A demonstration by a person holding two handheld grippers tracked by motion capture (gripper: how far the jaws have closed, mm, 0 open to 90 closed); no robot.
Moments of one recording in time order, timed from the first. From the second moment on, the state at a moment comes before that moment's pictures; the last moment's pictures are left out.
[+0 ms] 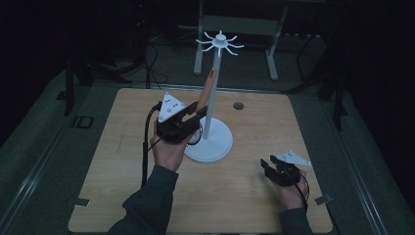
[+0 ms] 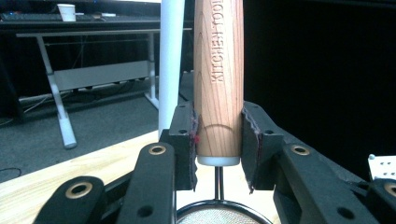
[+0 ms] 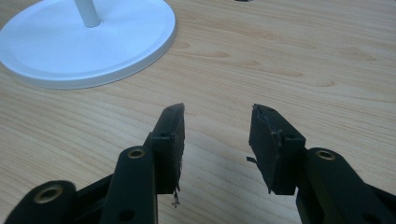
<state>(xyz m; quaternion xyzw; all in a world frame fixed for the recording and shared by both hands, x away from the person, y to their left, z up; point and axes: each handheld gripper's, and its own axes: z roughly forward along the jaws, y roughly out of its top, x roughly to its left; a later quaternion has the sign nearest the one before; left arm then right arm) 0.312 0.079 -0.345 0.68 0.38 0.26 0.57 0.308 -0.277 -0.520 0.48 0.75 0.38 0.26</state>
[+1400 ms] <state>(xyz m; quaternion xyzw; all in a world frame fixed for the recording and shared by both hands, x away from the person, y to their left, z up) 0.315 0.085 -0.328 0.61 0.40 0.28 0.62 0.308 -0.278 -0.520 0.48 0.75 0.38 0.26</state>
